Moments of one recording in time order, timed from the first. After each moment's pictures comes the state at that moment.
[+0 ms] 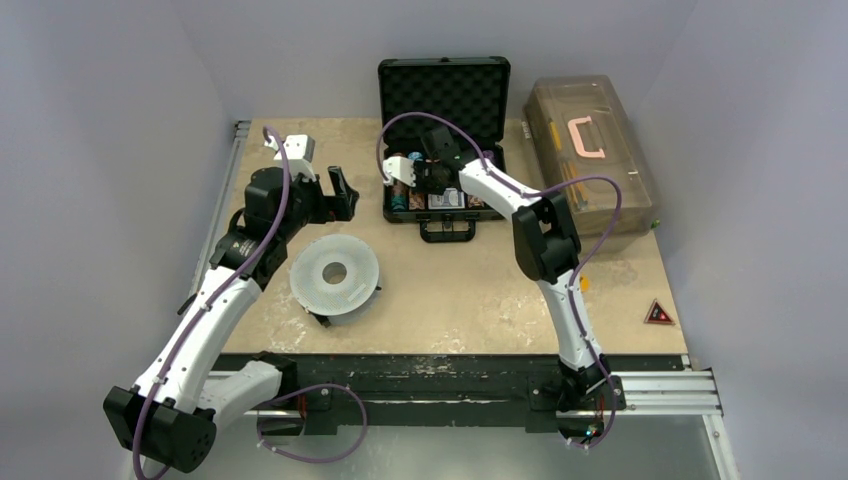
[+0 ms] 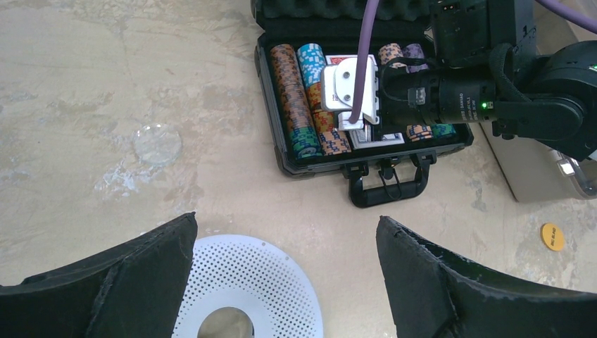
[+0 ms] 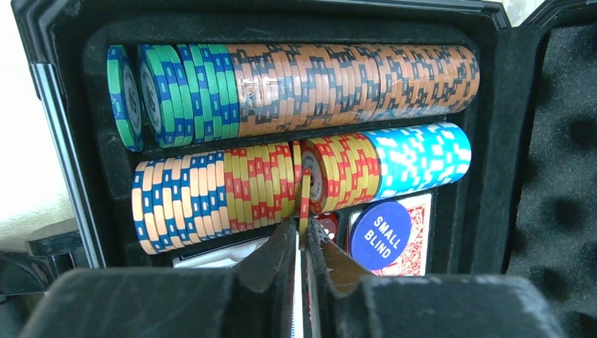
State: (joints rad) left arm -0.31 1.00 1.01 -0.36 -0.01 -0.29; right arm 0.56 2.34 1.99 -0.54 -0.22 -1.04
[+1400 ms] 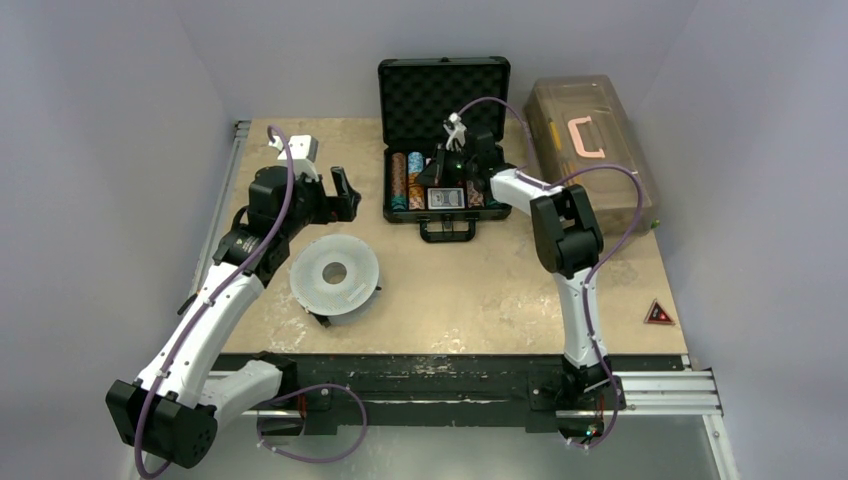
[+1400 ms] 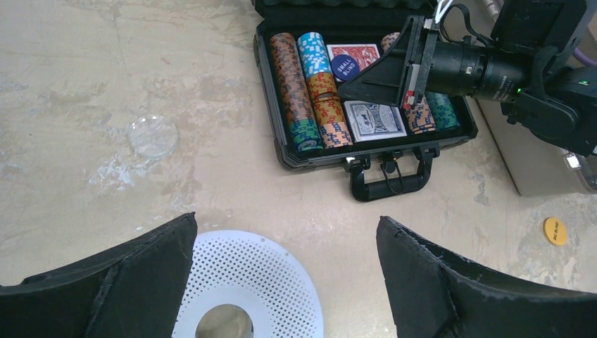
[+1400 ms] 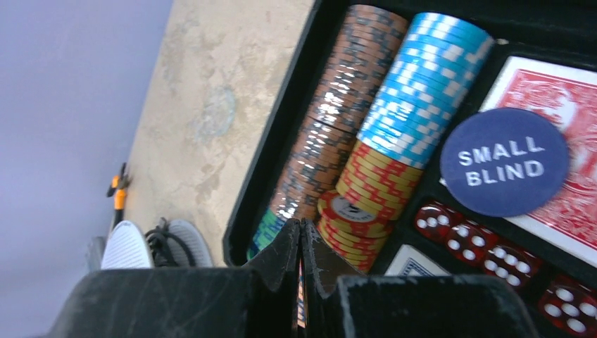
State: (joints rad) left arm -0.31 1.03 1.01 -0.37 -0.01 -0.30; right arm 0.40 2.27 1.67 0.09 -0.57 0.54
